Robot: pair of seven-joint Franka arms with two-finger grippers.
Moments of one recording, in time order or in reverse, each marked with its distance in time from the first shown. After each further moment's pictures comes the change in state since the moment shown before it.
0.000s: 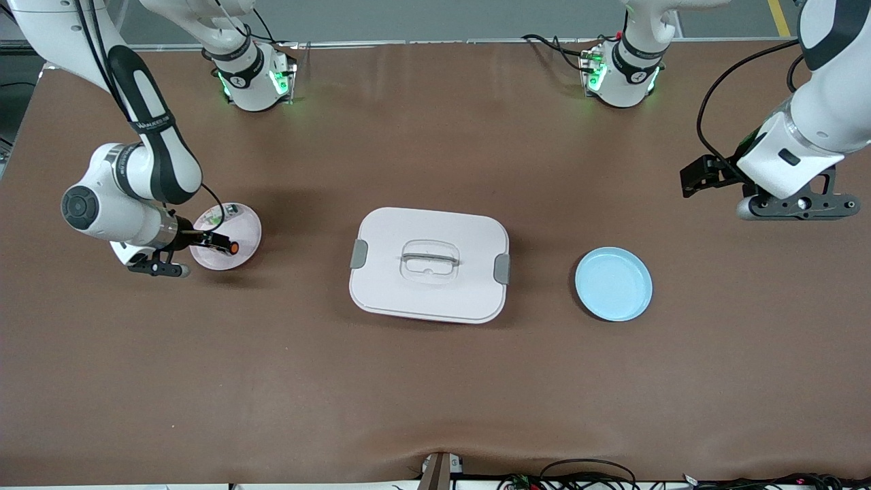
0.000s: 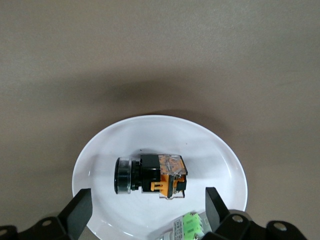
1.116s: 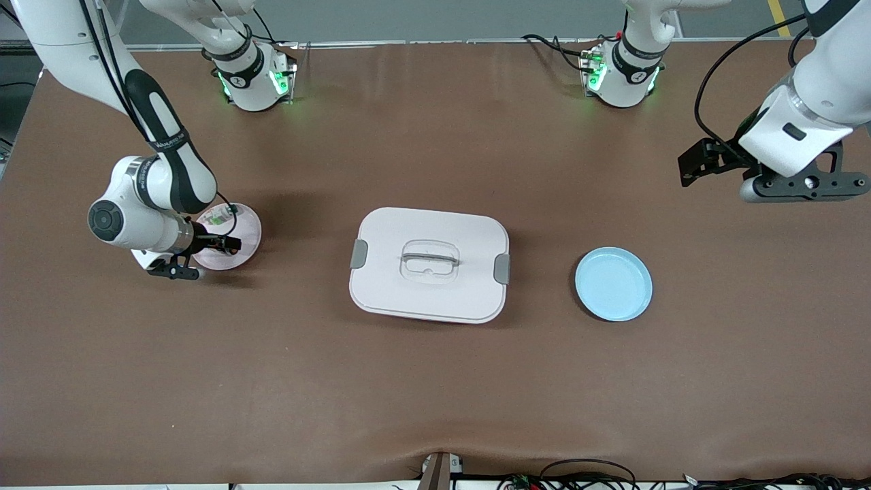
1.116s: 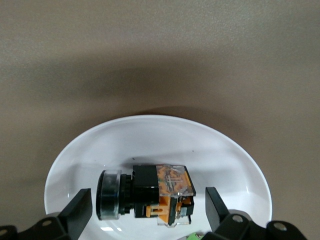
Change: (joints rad) left arm -0.017 -0.023 -0.013 0.052 0.000 -0.038 -0.058; right arm 0.006 0.089 0.003 0.000 0.000 0.050 0.000
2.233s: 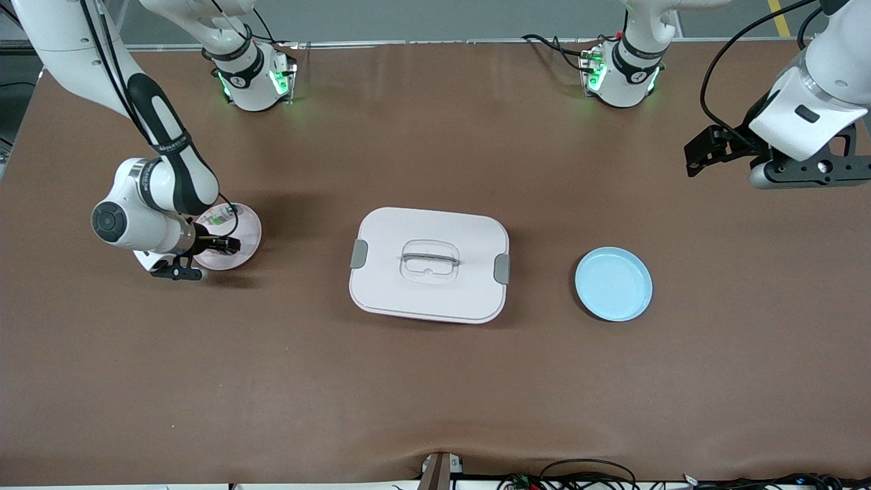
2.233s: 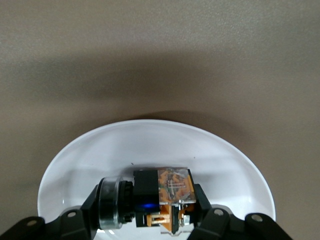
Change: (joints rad) left arm 0.005 -0.021 -0.002 0.002 0.000 -0.022 -0.001; right arm 0.000 0.014 0.000 0.000 0.000 0.019 -0.032
